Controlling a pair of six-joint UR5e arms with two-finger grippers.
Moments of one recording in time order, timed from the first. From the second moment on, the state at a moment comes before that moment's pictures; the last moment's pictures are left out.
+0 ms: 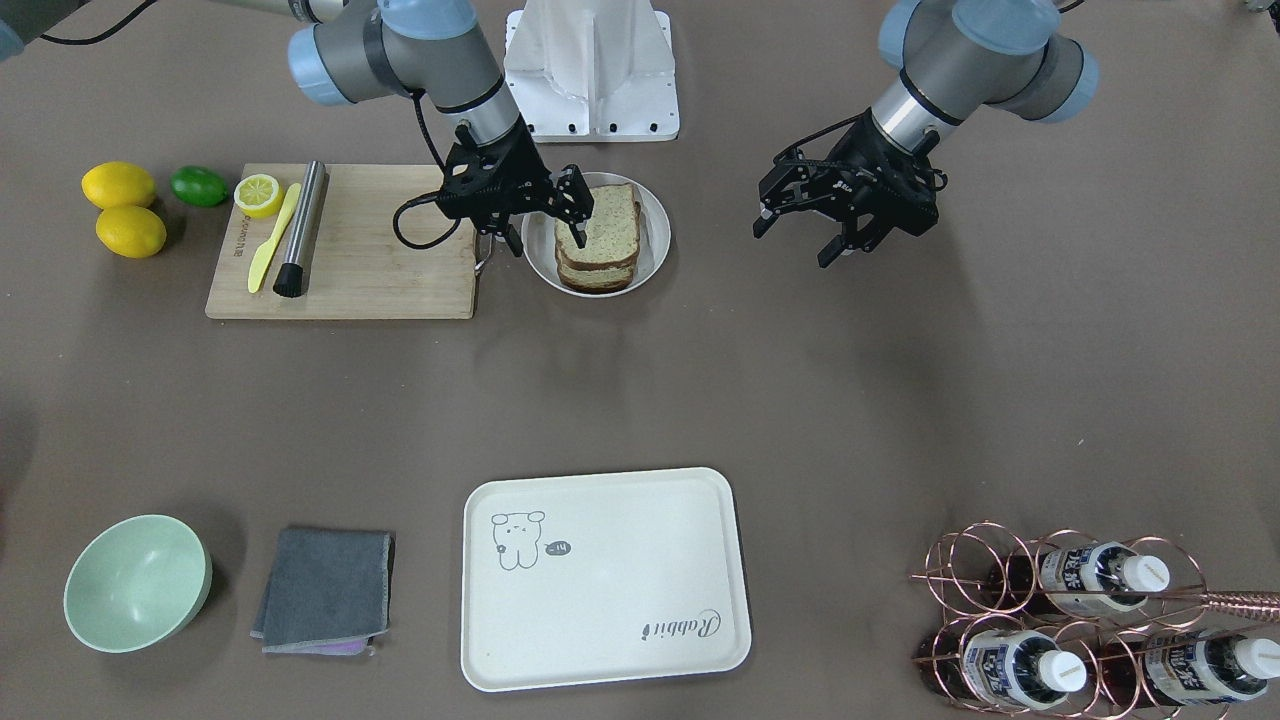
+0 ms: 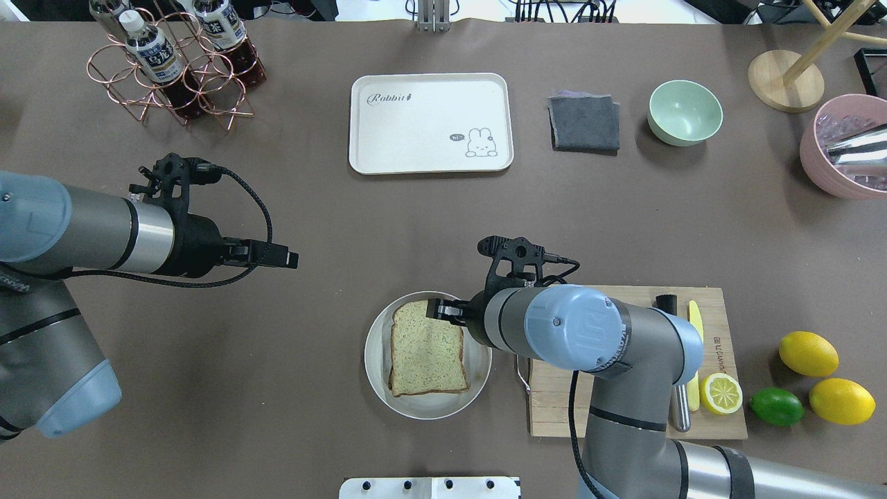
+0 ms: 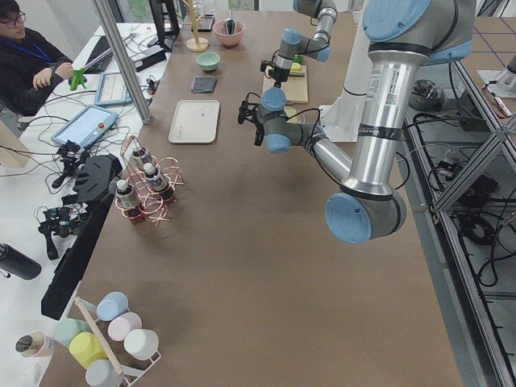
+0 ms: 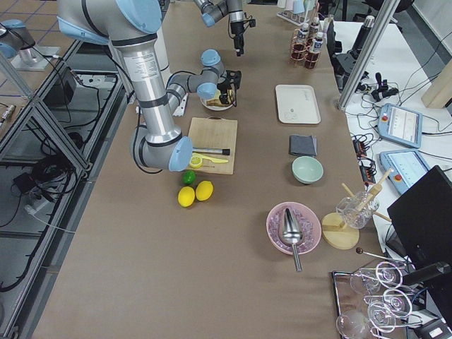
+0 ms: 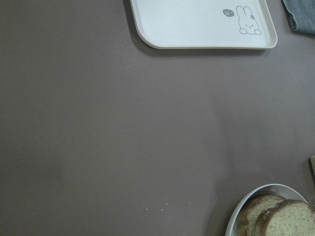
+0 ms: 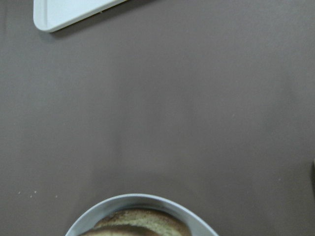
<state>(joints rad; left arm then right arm) -0.64 -1.76 -1.92 -2.28 -1.98 -1.17 0.38 -1.11 1.82 -1.18 1.65 1.51</state>
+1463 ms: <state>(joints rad) -0.50 -1.98 -1.88 -2.00 -1.91 -1.18 1.29 -1.45 1.83 -1.51 2.34 0.38</state>
